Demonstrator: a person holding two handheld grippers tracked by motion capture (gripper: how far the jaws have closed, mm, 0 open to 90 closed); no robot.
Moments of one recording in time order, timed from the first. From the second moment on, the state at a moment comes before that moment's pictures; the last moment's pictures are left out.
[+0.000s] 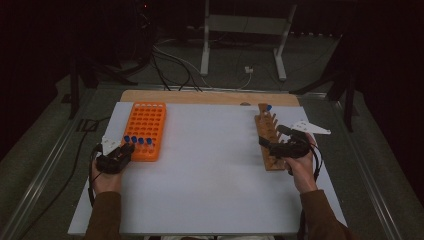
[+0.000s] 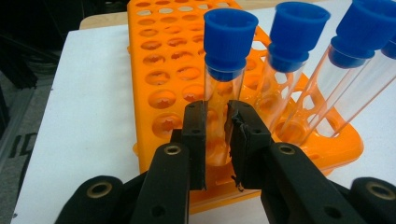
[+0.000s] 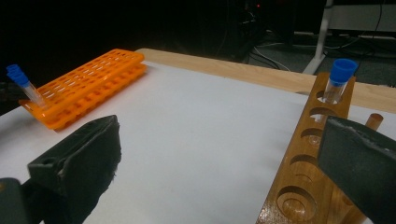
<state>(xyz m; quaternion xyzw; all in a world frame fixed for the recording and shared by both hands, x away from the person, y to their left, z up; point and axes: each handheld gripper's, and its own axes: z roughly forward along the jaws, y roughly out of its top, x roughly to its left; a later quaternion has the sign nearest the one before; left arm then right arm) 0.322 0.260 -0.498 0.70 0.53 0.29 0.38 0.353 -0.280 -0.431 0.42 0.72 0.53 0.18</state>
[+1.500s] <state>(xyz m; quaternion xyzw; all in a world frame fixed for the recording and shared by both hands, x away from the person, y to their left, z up) 0.283 0.262 -0.475 0.64 0.54 0.25 0.49 0.426 -0.285 -0.414 0.47 0.72 0.47 0.23</state>
